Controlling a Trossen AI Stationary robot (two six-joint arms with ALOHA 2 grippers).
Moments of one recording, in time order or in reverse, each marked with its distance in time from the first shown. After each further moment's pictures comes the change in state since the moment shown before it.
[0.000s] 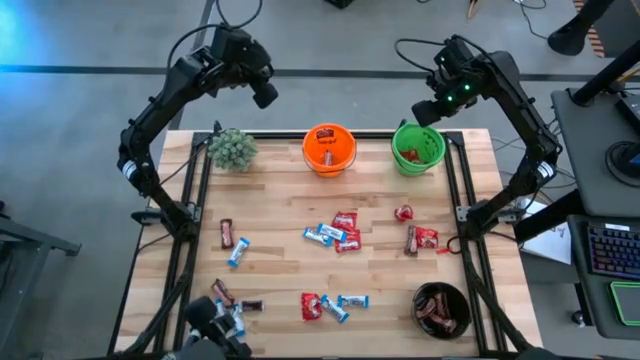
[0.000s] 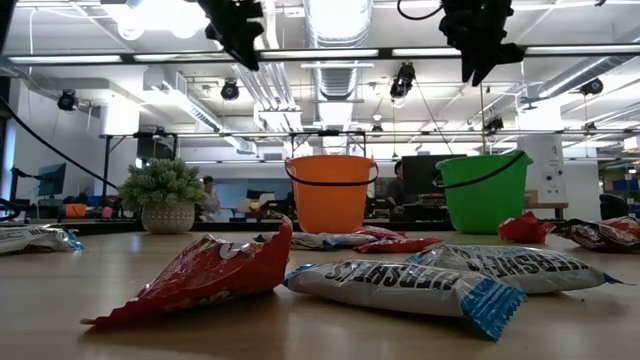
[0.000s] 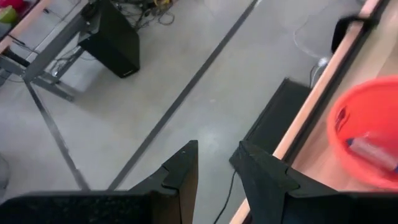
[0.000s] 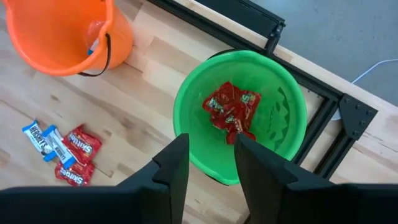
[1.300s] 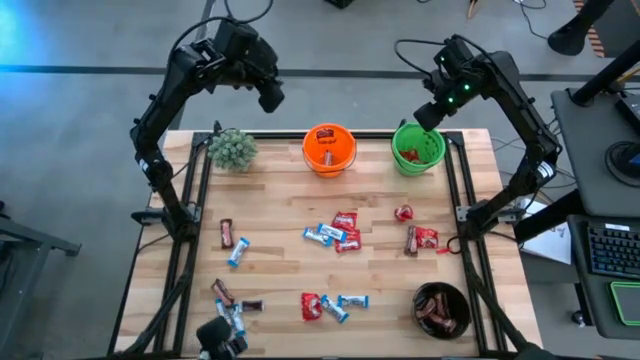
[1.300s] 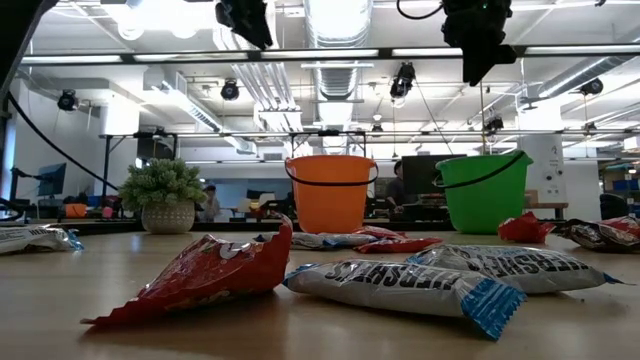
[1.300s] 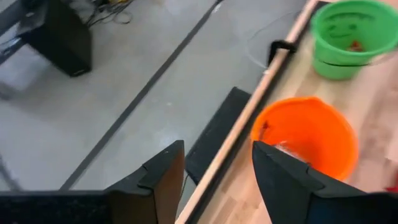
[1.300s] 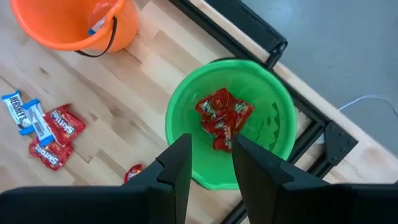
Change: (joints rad) left arm -0.101 0.134 0.361 -0.301 0.112 -0.134; right arm 0.000 0.000 -0.001 0.004 -0.001 -0.187
